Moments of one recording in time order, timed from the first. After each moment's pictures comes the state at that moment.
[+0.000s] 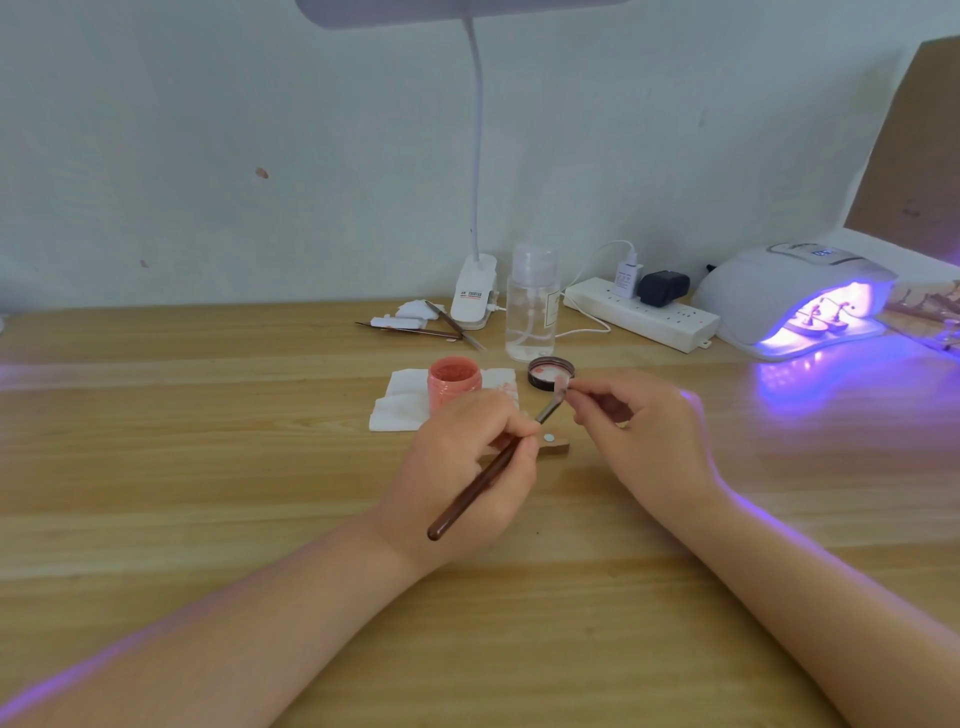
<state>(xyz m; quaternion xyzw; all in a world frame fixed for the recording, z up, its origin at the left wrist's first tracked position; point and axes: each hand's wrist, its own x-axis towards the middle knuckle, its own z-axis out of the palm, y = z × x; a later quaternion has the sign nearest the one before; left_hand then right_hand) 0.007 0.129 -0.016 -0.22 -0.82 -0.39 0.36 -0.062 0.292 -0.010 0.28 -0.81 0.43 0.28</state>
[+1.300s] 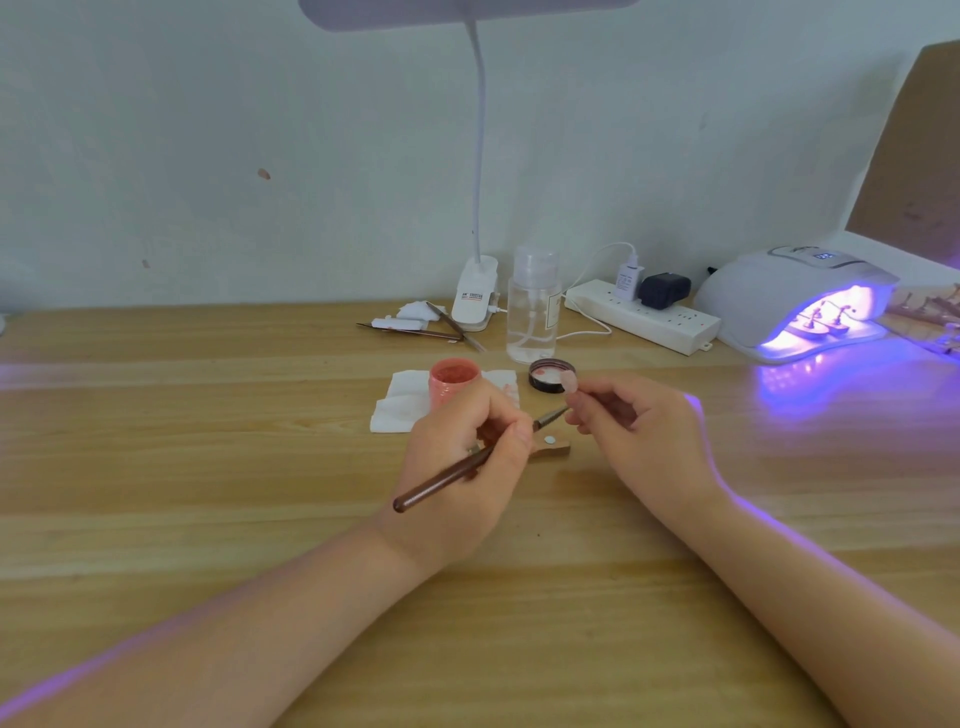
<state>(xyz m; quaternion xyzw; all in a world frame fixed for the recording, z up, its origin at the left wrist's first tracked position) 0.015 0.133 -0.009 -0.18 -0.78 -0.50 0.33 -0.061 0.292 -0.010 0.24 -0.79 0.53 0.19</state>
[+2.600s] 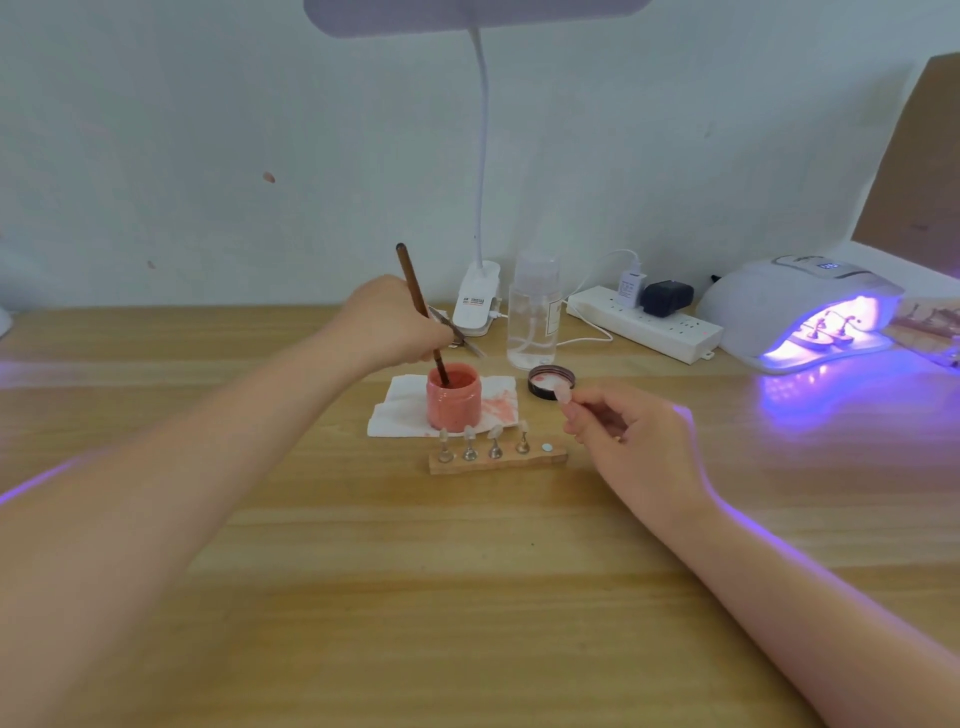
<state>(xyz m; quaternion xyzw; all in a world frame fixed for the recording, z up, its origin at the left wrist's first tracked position) -0.058 0.073 0.078 0.14 -0.94 -0.29 0.13 -0.072 0.292 -0.020 0.27 -0.80 0.49 0.21</state>
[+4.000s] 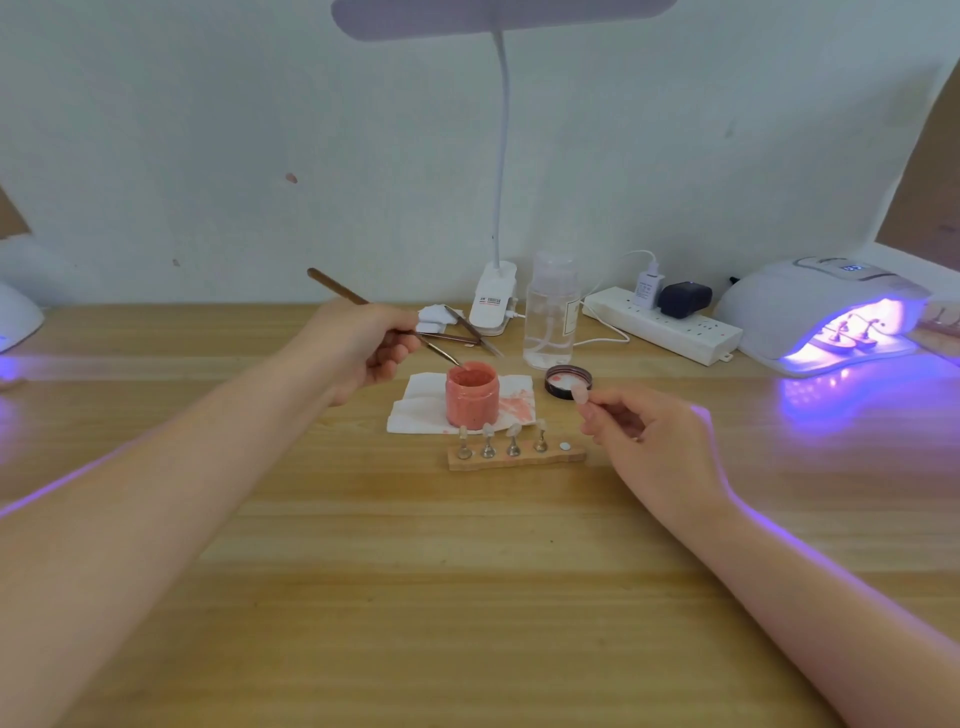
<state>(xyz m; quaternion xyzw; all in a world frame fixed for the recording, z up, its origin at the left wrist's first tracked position) -0.050 0.029 0.055 0.21 -0.71 -0.66 0.12 -0.072 0.291 -0.020 0.28 -0.80 0.48 0.23</state>
